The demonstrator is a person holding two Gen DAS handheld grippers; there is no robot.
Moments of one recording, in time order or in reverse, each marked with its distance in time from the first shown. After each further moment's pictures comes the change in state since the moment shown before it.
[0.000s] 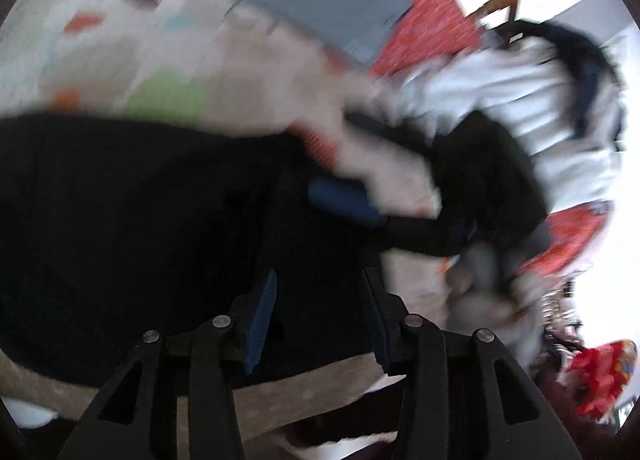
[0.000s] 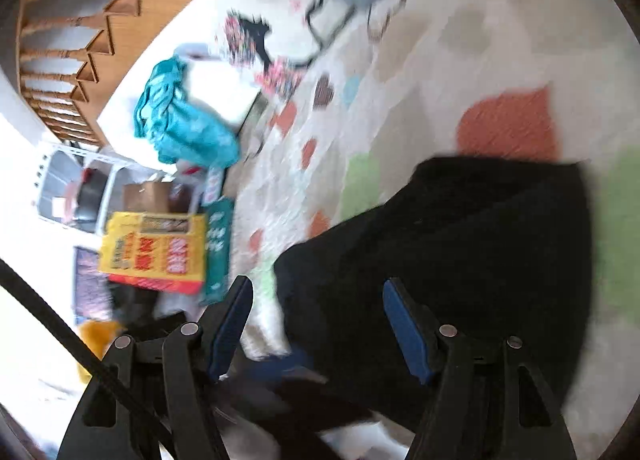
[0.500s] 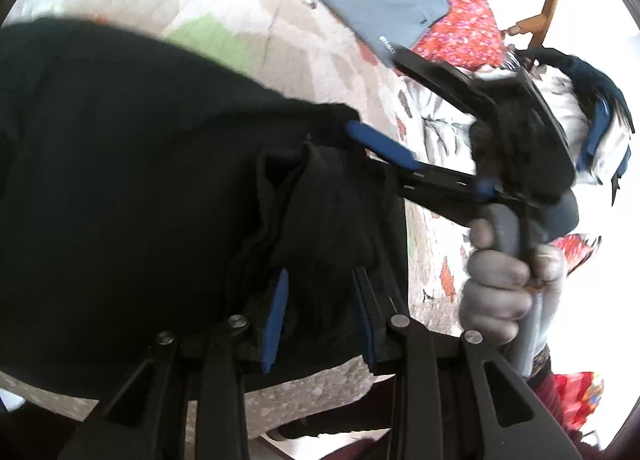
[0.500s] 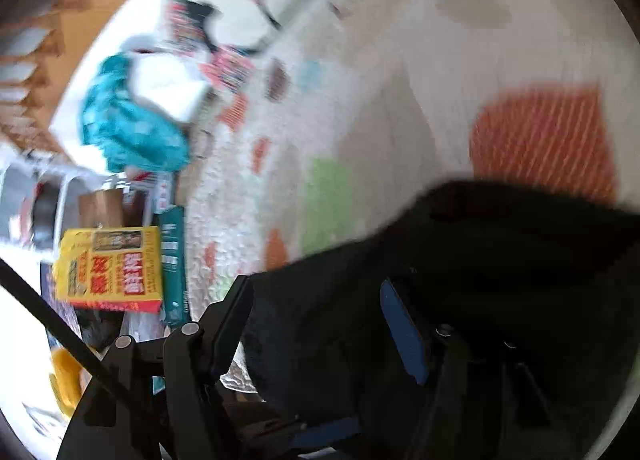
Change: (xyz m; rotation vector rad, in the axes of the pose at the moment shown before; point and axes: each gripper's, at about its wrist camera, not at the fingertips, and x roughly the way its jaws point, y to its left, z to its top) left arm 0.004 0.039 -0.005 -0.092 0.003 -0.086; right arm 0.015 0.019 0.026 -0.074 -0.094 -0.195
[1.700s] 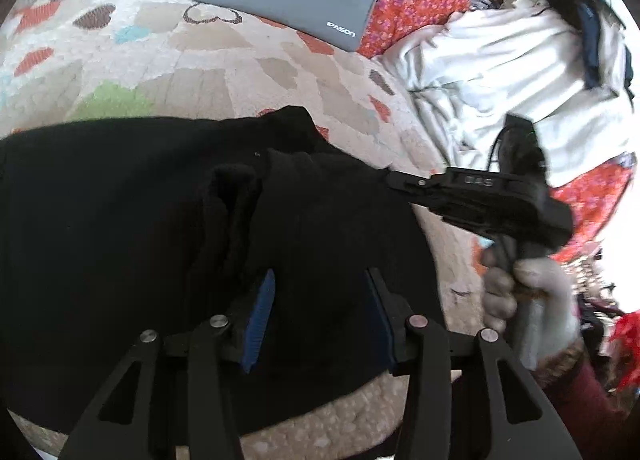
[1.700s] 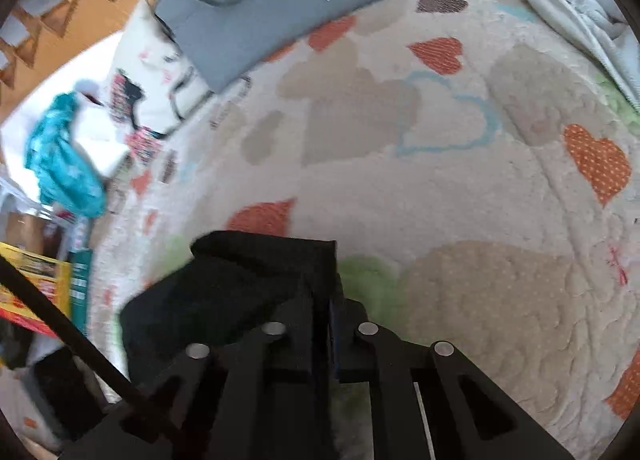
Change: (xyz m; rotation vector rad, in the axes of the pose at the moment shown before) left arm 0.042 -0.060 0.009 0.258 -0.020 0.105; right arm -0.116 -0.105 -0.008 -0.001 -0.216 -0.419
